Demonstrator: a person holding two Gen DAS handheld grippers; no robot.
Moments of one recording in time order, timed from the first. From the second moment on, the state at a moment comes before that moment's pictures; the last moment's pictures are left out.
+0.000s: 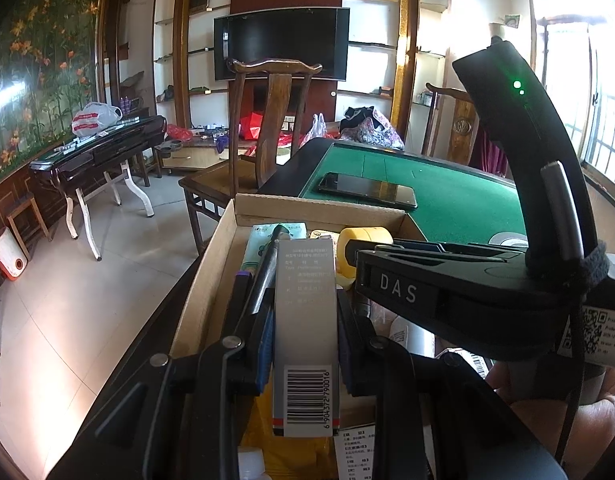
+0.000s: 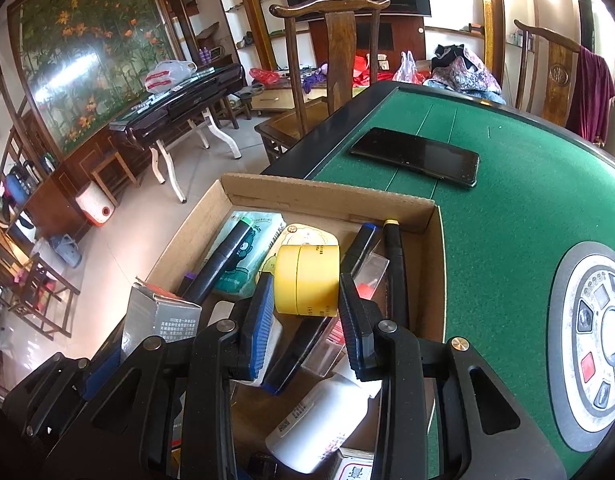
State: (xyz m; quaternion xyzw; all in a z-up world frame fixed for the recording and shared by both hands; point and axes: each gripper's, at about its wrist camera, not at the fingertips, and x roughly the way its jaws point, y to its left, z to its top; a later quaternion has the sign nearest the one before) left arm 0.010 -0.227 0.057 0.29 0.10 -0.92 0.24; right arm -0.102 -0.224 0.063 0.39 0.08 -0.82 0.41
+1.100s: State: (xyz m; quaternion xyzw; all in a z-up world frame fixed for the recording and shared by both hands) left arm 0.024 -0.228 0.071 0.23 0.11 -0.93 0.25; right arm -0.093 -0.213 0.076 0.37 0.07 -0.83 0.40
